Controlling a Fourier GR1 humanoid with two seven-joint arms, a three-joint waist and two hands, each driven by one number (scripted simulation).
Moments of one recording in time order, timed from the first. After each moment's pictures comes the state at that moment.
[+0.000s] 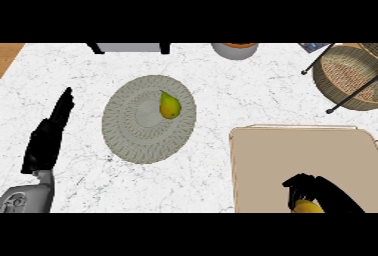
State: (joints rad) left arm -0.13 0.24 0.10 -1.48 -0.20 0.04 0.06; right arm 0.23 -0.27 0.14 -1.93 0.51 0.50 0.60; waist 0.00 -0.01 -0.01
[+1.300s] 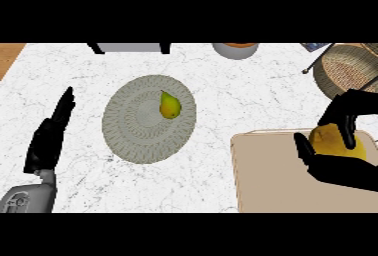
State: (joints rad) left arm -0.13 0.22 0.10 -1.48 -0.22 0.04 0.07; right arm -0.29 -0.26 -0.06 -2.15 0.53 0.38 0.51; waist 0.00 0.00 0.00
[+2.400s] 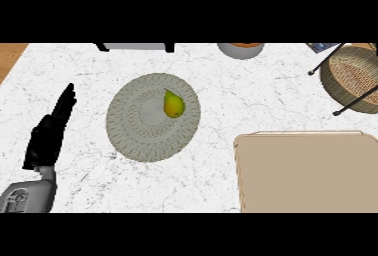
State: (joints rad) left arm -0.16 0.22 0.11 -1.48 -0.21 0.02 0.06; right arm -0.69 -0.64 -0.24 -1.55 0.61 0.36 0.21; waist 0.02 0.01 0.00
